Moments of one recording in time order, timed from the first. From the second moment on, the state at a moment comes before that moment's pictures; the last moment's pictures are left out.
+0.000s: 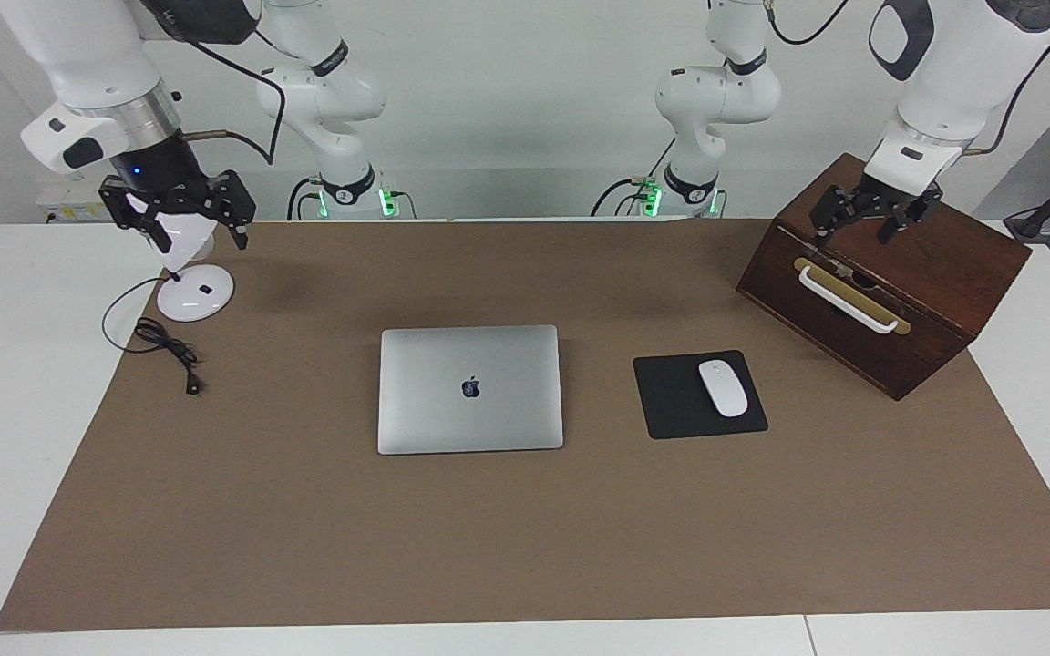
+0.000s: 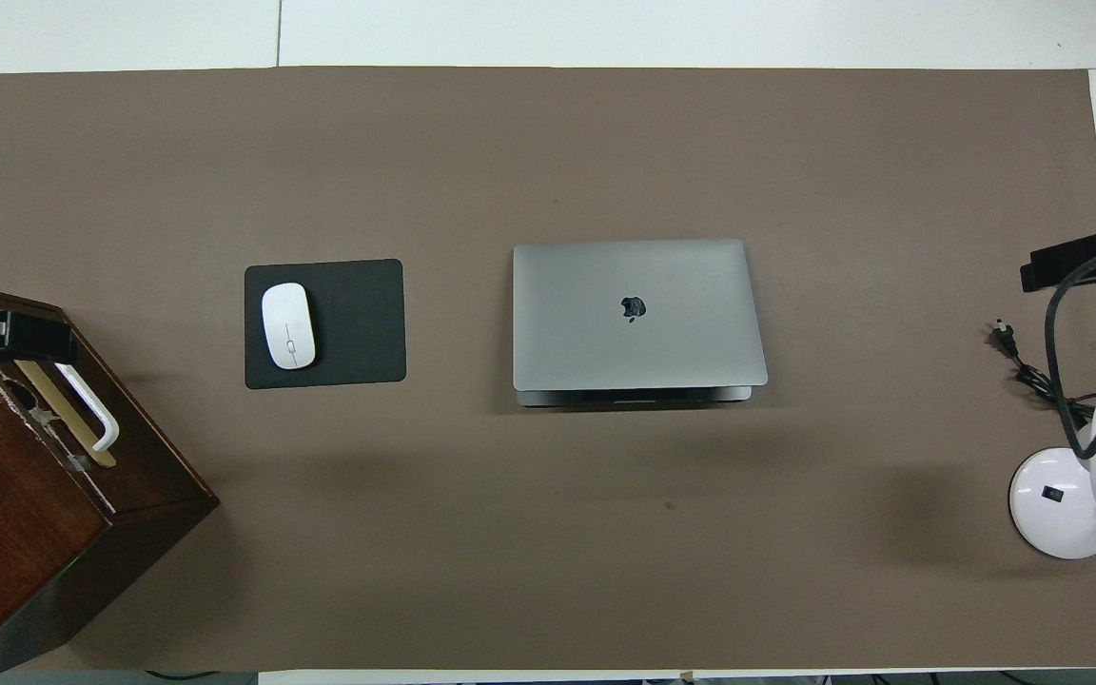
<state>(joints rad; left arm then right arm) -0.14 -0.13 0.12 -1.80 0.05 1.63 0.01 0.00 -0.03 -0.03 -1.58 -0.01 1.59 -0.07</state>
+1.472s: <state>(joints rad) -0.13 -0.11 0.12 -1.72 0.01 1.61 0.01 0.00 -0.05 -0.03 -1.58 -0.01 1.59 -0.07</state>
